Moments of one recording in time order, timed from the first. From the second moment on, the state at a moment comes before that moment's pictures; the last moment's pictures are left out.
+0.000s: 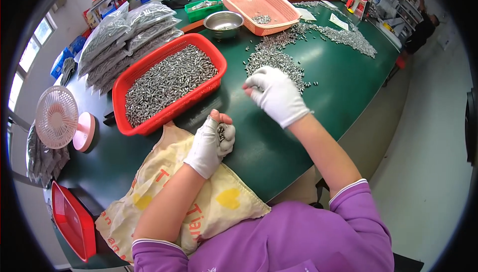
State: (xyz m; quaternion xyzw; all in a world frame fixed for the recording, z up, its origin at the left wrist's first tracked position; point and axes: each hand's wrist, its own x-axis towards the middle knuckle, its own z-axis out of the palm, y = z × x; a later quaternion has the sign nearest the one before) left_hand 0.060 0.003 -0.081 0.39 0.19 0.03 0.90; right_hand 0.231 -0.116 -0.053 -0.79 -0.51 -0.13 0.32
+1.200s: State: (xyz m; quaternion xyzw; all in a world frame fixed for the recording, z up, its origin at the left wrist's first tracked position) left_hand 0.057 -0.001 -0.079 0.41 0.16 0.07 0.90; right_hand 0.210 -0.108 -0.054 -0.66 -0.52 0.22 0.50
